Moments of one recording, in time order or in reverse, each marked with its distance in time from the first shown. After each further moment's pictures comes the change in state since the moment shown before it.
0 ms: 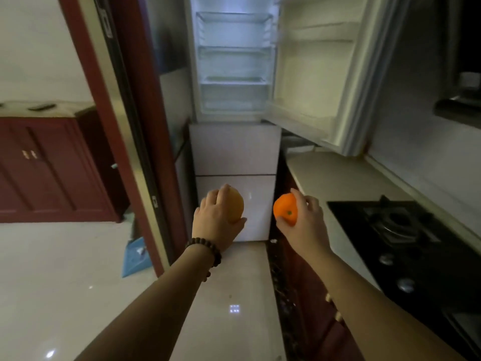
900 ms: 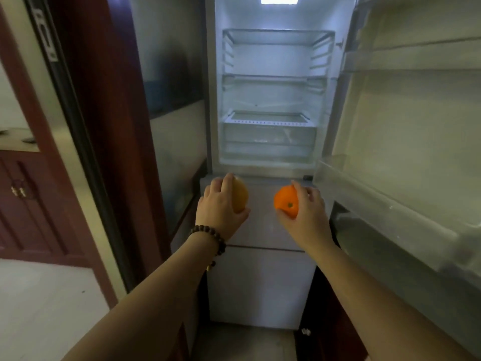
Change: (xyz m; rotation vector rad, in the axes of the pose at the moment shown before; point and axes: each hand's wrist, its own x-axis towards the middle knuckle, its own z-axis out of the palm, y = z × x) left_hand 0.460 -0.117 0.088 0.039 0.124 -0.022; right_hand 0.463 -0.026 0.197 0.083 0.017 -0.211
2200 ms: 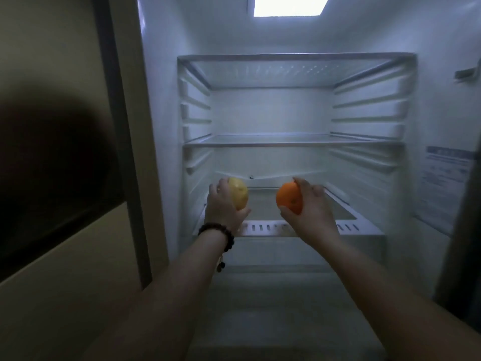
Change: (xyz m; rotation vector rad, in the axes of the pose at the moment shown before) left_hand 0.562 -0.090 0.196 -0.179 0.129 -0.015; right_hand 0.523 0.100 0.178 0.028 0.113 0.043
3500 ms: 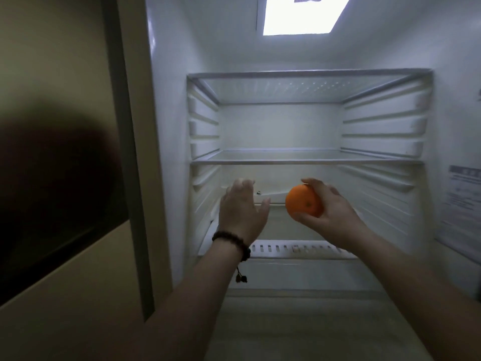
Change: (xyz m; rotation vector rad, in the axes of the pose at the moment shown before) left_hand 0.013 0.033 -0.007 0.077 0.198 0.278; right_hand 0.030 0.001 -0.038 0.059 -0.147 -0.161
